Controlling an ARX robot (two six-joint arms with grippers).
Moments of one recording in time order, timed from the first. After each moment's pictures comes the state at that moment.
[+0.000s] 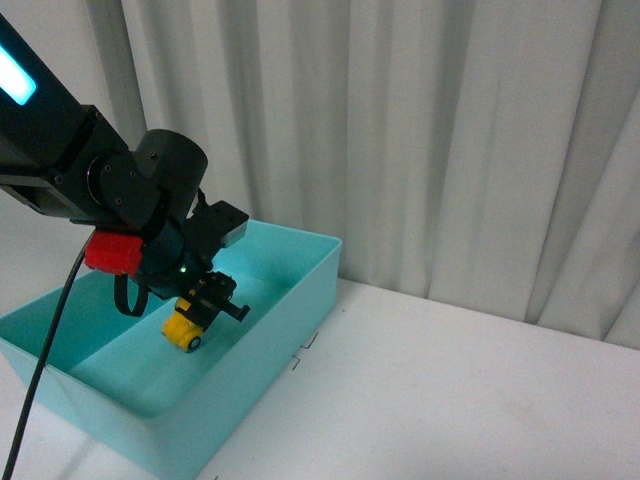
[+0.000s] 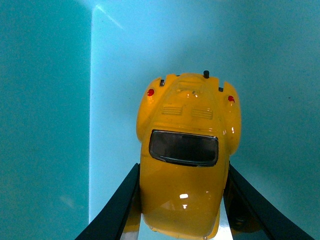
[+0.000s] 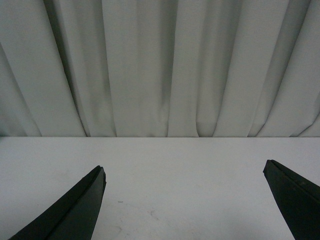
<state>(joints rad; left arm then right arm) 0.18 2.04 1.10 0.02 -0.18 0.37 0.00 0.00 0.01 0.00 0.00 -0.01</state>
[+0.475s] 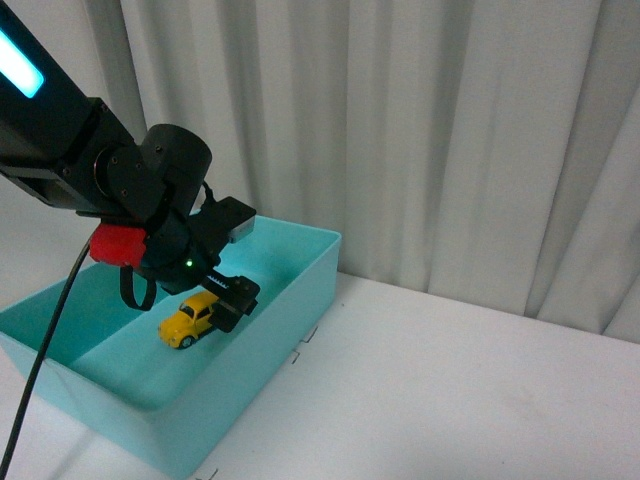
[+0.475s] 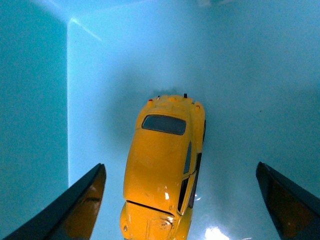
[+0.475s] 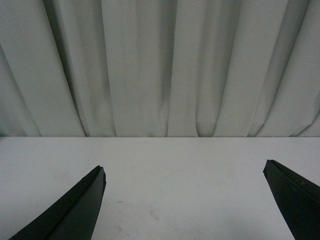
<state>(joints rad) 0.18 2.05 1.13 -0.01 -0.12 0.37 0.00 0.00 0.01 0.00 0.00 -0.01</state>
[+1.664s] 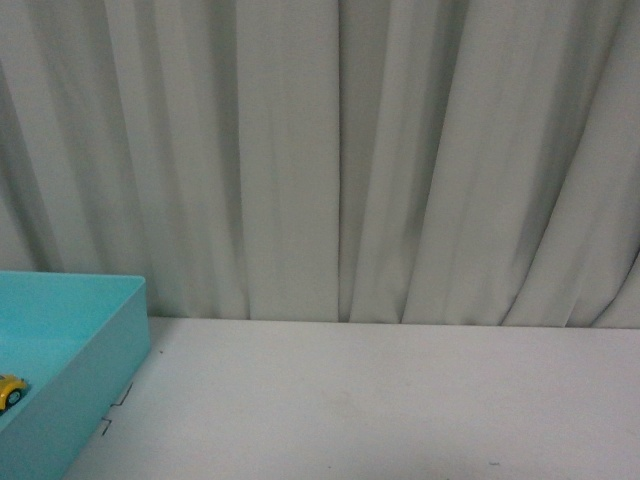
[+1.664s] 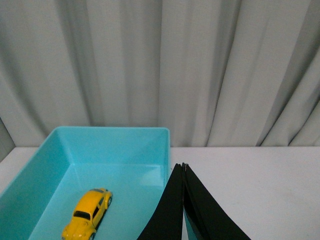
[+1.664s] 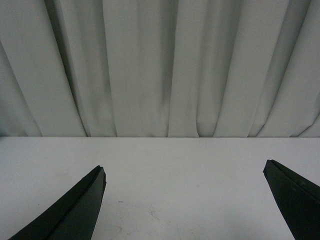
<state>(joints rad) 0.00 0.86 0.15 0.70 0.01 0.00 0.00 0.00 0.01 0.00 0.00 -0.01</state>
